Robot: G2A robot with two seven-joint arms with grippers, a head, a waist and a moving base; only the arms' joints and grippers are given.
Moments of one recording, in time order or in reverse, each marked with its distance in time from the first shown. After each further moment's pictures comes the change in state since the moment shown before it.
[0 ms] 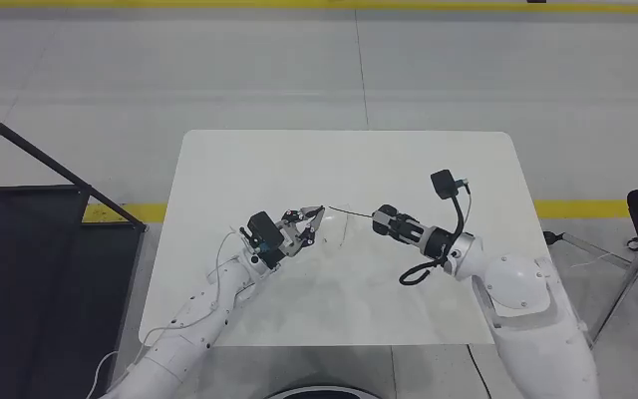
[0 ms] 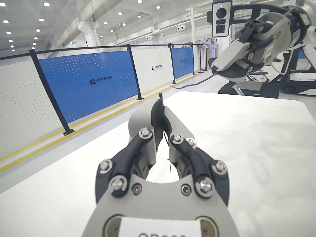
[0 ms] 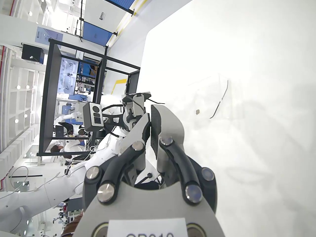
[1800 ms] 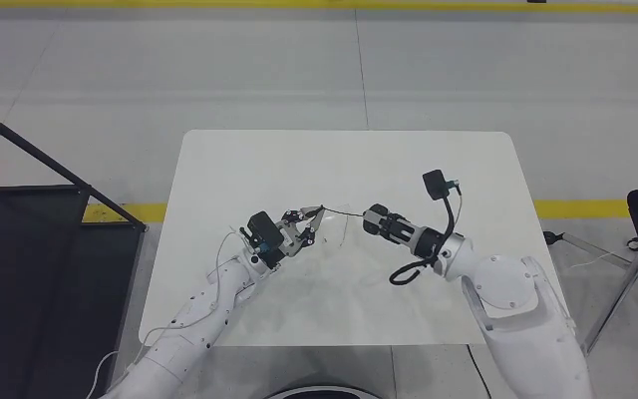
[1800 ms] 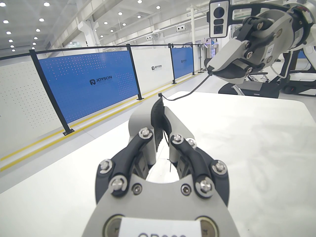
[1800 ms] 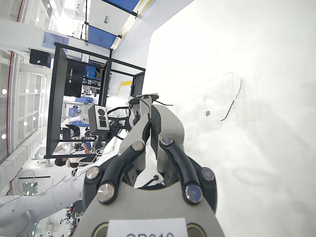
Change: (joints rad) left arm 0.000 0.000 0.000 0.000 0.000 0.000 0.000; right arm 0.011 0.001 -0.057 -0.002 0.045 0.013 -0.068
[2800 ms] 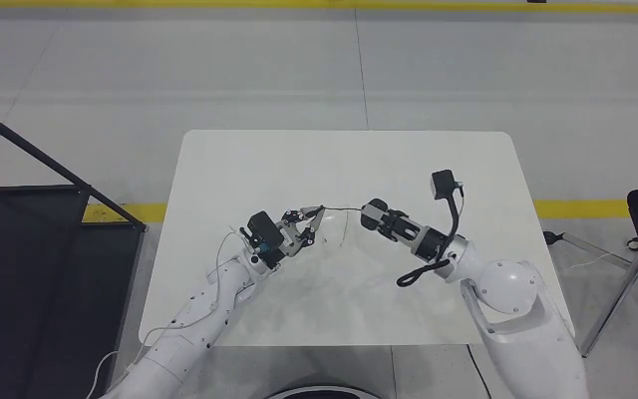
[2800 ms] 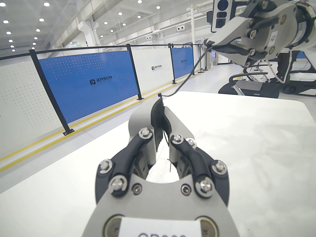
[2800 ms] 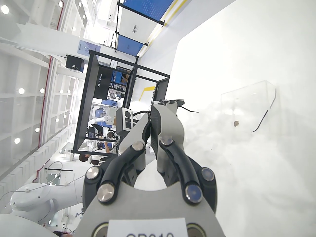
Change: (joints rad) left arm 0.000 0.000 0.000 0.000 0.000 0.000 0.000; right arm -0.024 -0.006 0.006 0.028 0.163 -0.127 -0.079
